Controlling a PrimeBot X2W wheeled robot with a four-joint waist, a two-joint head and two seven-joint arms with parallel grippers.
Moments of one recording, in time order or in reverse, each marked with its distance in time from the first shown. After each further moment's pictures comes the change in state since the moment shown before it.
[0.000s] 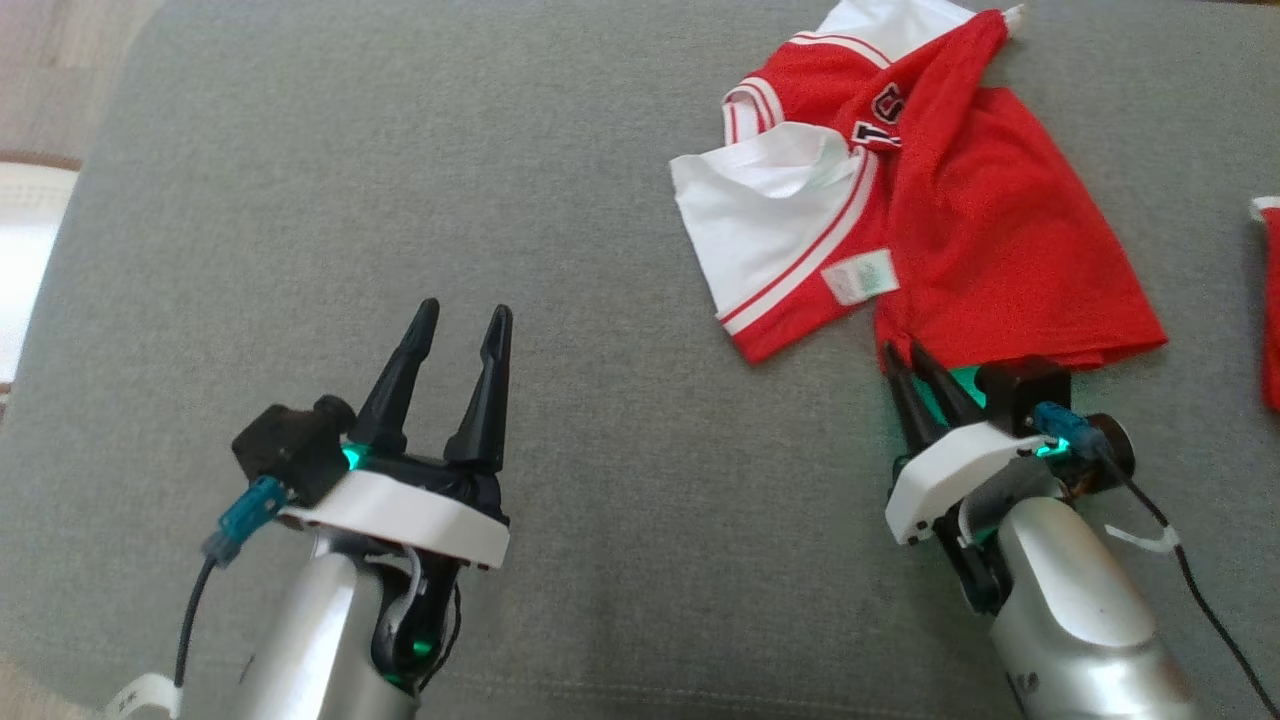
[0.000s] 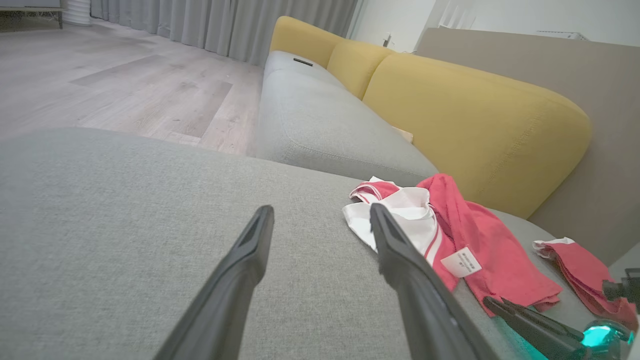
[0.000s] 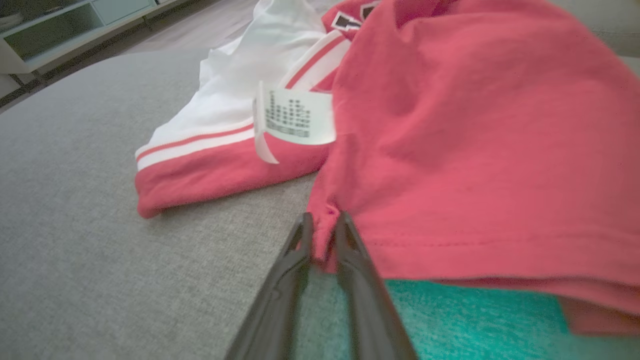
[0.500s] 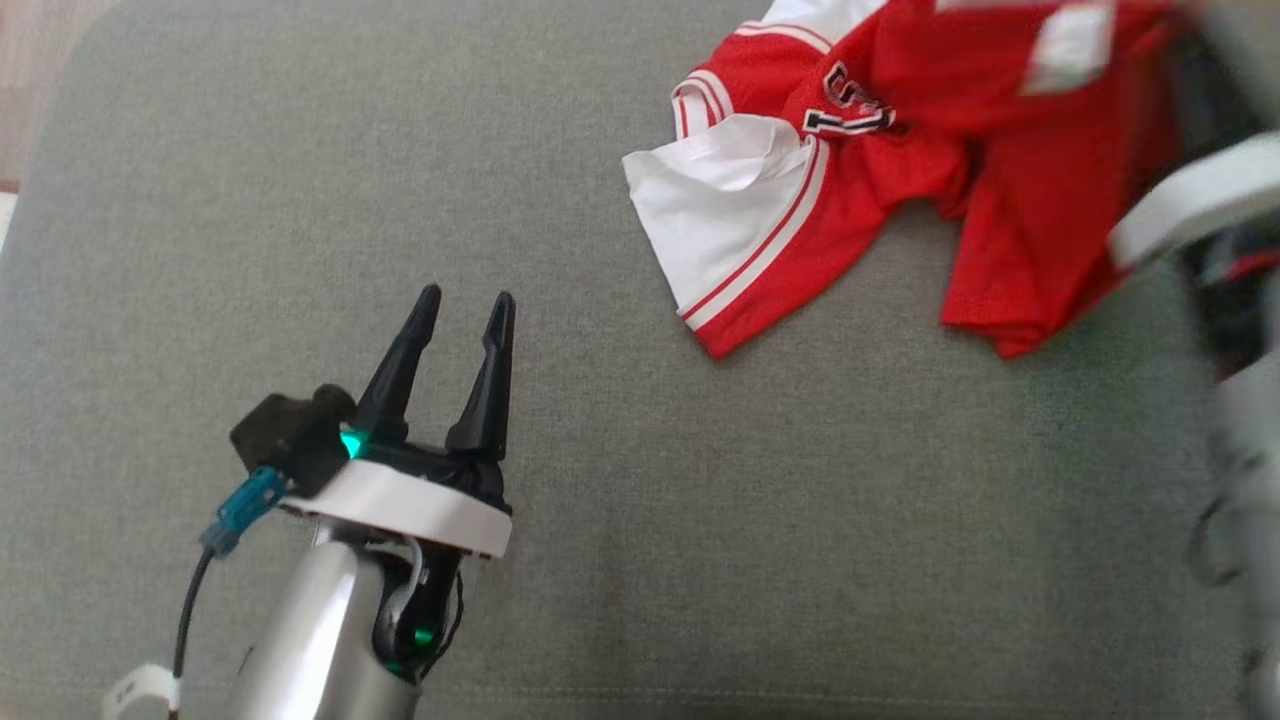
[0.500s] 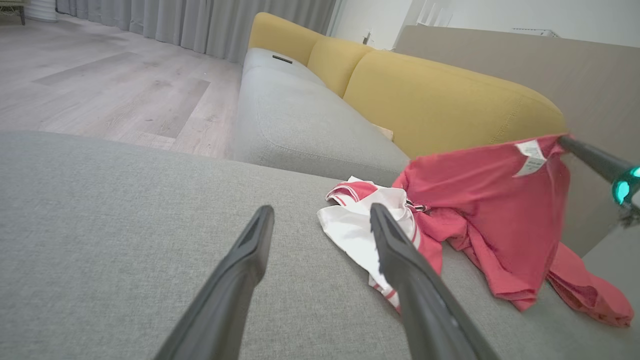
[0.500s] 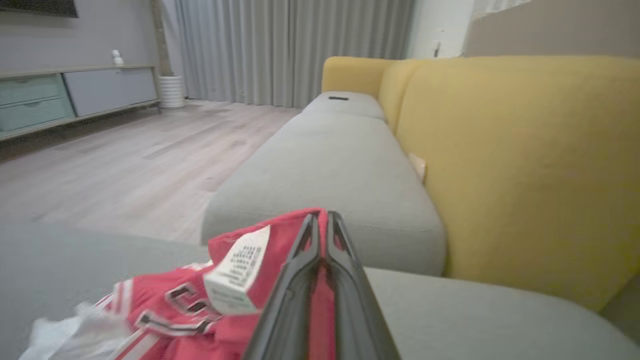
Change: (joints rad) left arm -0.007 0.000 -0.001 -0.009 0.001 0.000 0.000; right arm -0.241 -0.160 -0.184 -0.249 0.017 0.000 0.122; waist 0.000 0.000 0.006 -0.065
